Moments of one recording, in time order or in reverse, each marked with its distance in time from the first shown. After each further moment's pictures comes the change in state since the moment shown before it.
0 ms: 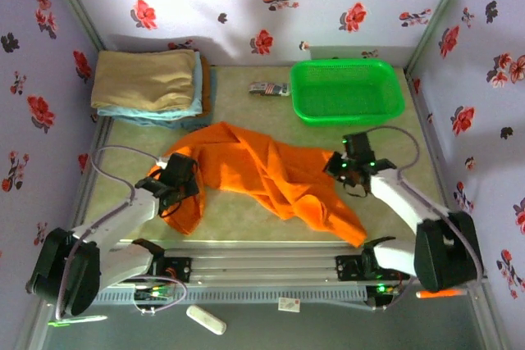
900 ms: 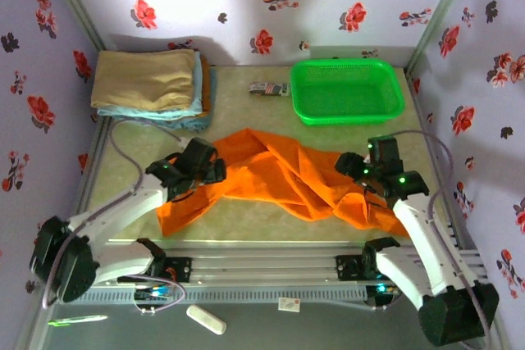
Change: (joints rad) left arm -0.222 0.116 0.288 -0.128 -0.027 0.051; right arm -0.002 -0.311 0.089 -0.355 0.013 -0.072
